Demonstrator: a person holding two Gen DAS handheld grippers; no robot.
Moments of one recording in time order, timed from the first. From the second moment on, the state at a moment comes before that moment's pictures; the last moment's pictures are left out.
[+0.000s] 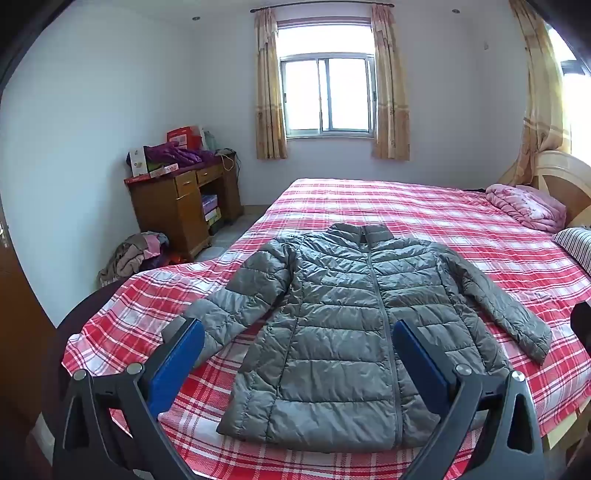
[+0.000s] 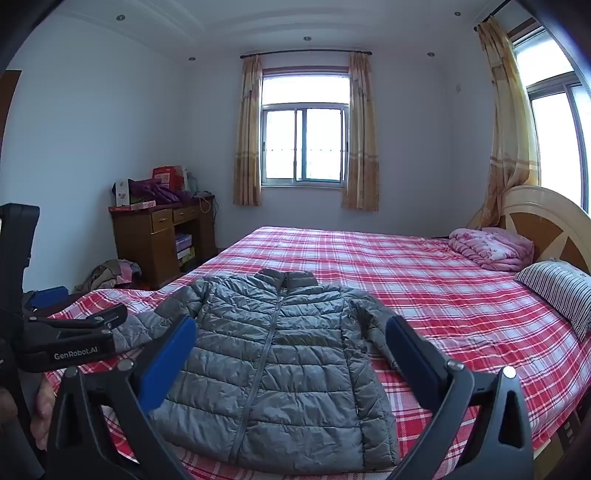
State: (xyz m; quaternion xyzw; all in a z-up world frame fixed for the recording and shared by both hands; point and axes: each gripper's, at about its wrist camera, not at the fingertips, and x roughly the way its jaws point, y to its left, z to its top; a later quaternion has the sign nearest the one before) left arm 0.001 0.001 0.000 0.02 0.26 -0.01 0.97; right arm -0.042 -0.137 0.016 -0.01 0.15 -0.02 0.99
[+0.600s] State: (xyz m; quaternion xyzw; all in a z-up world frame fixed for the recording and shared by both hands) left arm -0.001 0.002 0.003 0.02 0.24 -0.02 0.97; right arm -0.043 -0.134 0.014 -0.01 0.15 -0.02 0.99
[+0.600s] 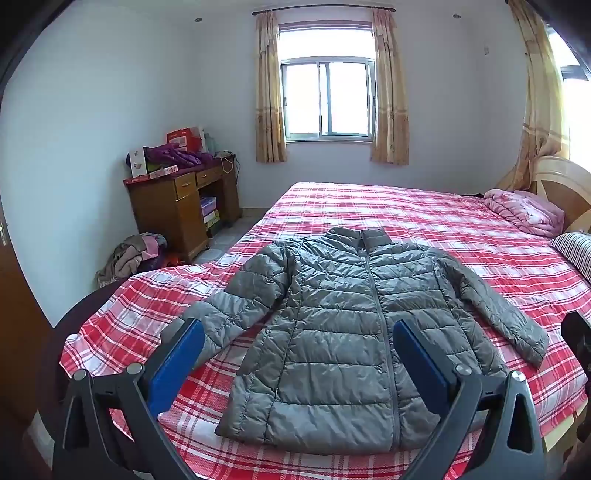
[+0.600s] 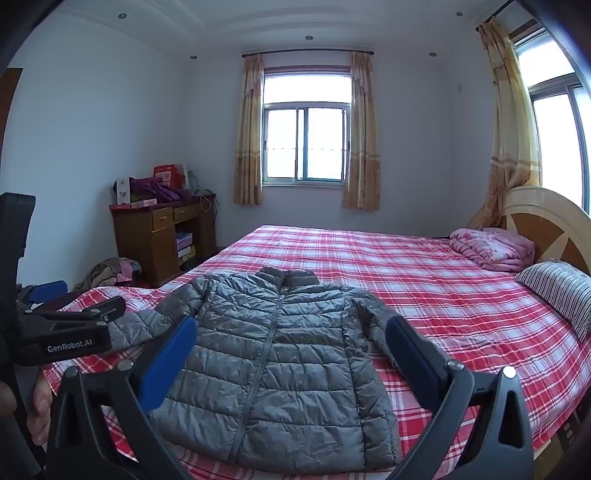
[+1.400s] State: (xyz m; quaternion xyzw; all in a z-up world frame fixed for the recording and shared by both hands) left arm -0.002 0.004 0.007 0.01 0.24 -0.01 0.97; right arm -0.041 -0.131 0.012 -0.01 0.15 -0.02 0.99
